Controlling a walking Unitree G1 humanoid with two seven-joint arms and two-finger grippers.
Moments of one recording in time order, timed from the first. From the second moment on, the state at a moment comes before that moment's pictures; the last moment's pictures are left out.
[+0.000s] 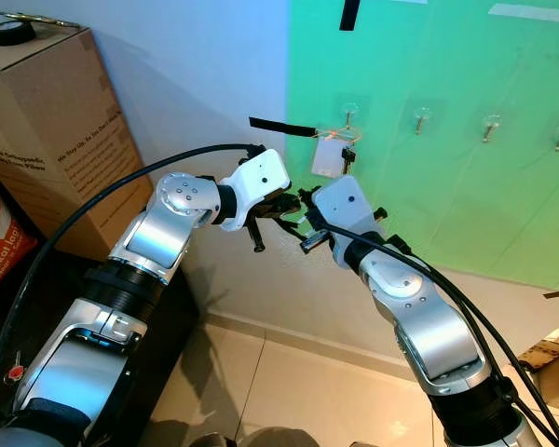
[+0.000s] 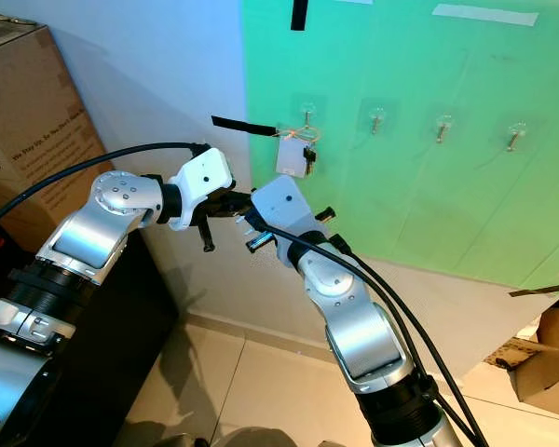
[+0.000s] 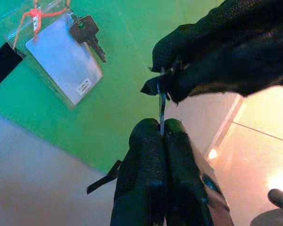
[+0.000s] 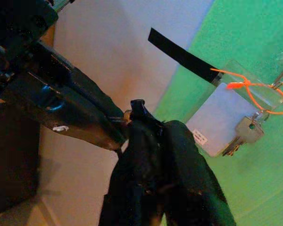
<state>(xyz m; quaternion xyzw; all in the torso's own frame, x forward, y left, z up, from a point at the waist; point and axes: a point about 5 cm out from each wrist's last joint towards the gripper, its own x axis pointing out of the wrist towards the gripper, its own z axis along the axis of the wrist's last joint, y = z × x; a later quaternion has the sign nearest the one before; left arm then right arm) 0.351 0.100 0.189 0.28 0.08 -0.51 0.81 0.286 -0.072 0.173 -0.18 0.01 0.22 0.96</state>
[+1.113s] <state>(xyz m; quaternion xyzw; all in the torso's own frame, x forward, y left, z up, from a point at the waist) 0.342 0.121 0.177 0.25 0.05 -0.53 0.81 0.271 -0.078 0.181 -0.09 0.02 0.36 0.93</state>
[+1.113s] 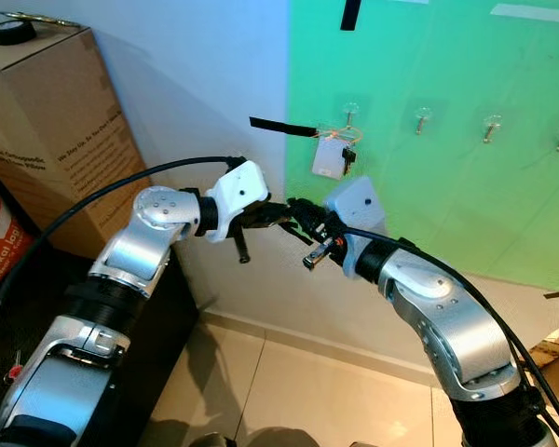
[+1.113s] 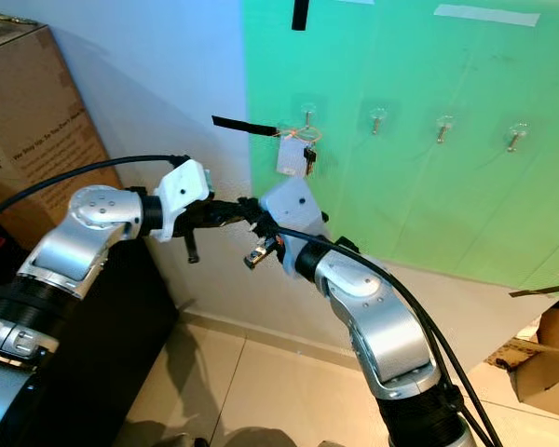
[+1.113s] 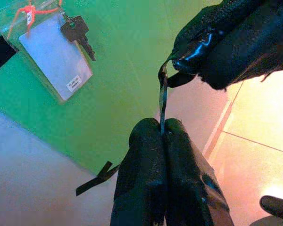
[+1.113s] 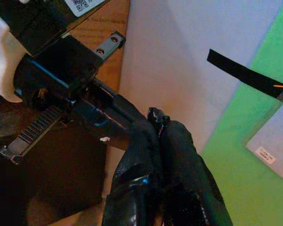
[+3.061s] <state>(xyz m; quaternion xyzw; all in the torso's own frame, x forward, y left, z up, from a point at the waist) 0.327 0.172 0.168 0.18 0.07 -0.40 0.89 0.281 -0.106 0.190 -0.14 -0.01 0.26 0.95</state>
